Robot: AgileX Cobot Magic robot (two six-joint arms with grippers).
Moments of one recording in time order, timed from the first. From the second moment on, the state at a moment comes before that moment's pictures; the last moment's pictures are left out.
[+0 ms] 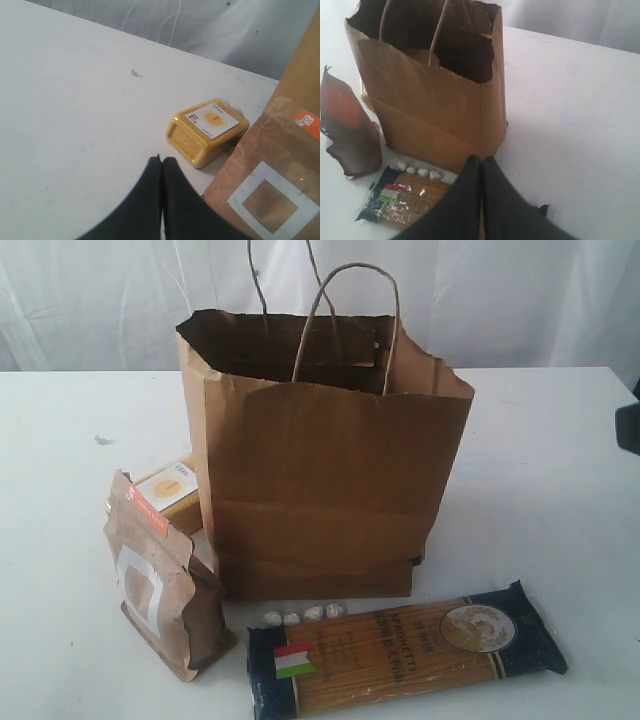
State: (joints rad) left arm -0.01 0.00 -0.06 -0.32 0.39 -0.03; right arm 0.46 0.65 -0.83 0.08 0.77 0.00
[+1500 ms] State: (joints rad) left arm -0.01 0.00 -0.06 -0.32 0.39 -0.03; right arm 0.33 0.25 -0.16 0.28 0.28 -0.09
